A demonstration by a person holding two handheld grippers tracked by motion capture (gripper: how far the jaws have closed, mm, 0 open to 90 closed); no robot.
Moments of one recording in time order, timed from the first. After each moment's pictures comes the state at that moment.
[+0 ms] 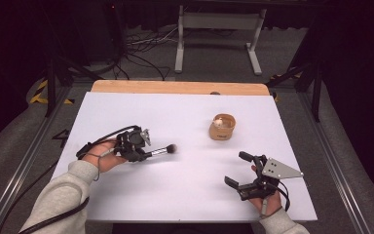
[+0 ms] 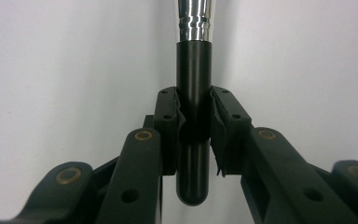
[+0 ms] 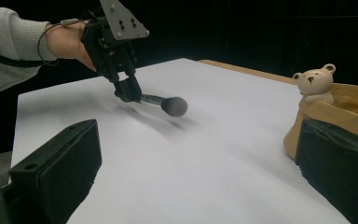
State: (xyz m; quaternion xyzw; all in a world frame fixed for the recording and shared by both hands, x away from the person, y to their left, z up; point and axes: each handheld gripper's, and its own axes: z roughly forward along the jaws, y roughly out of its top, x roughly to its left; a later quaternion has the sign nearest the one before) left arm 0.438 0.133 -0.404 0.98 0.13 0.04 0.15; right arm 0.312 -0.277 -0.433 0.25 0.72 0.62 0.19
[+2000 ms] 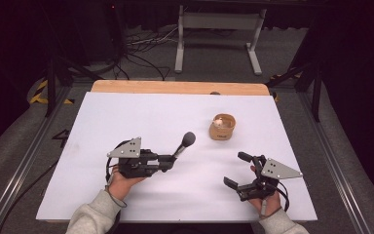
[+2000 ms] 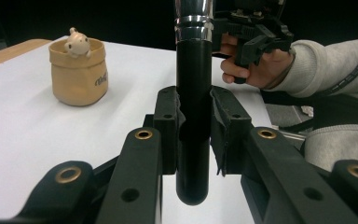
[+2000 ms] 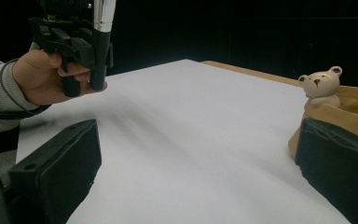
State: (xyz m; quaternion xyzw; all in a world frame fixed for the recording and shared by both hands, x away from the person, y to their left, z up) left arm 0.371 0.126 -0.418 0.79 0.08 0.00 0.61; right arm 0.311 -0.274 -0.433 0.24 0.72 0.62 0.19
